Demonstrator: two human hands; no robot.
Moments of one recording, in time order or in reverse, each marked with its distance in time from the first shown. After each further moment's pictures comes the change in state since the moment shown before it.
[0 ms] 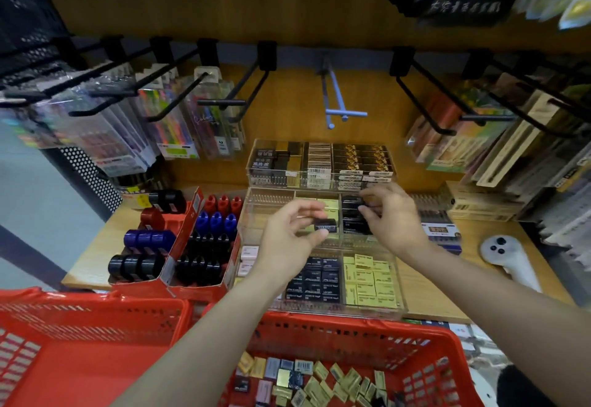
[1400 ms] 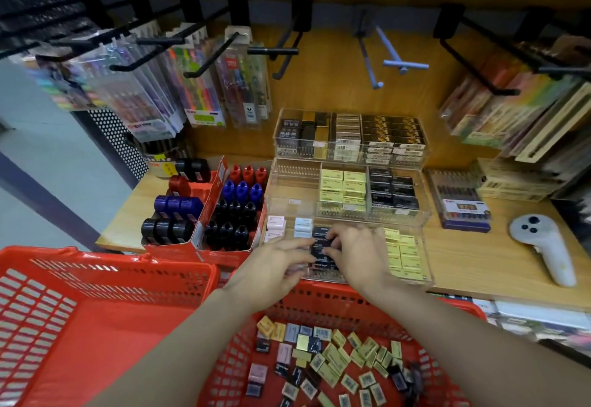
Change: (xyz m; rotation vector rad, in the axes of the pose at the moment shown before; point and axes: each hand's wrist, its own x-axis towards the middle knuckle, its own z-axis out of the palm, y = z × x) left_hand -0.043 -0.080 -0.082 0.994 -0.415 0.263; right_hand -0.077 -0.037 0.097 -0.327 -0.177 -0.112
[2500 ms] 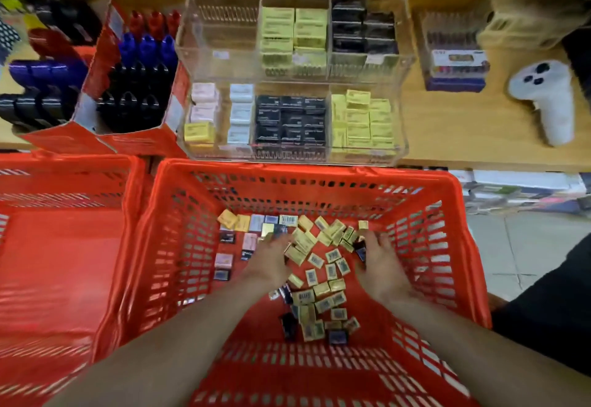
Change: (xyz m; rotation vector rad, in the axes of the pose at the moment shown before) left_hand -0.053 0.021 0.215 -0.232 -0.453 -0.569; right_hand -0.187 0.125 0.117 0.294 -0.491 0.439
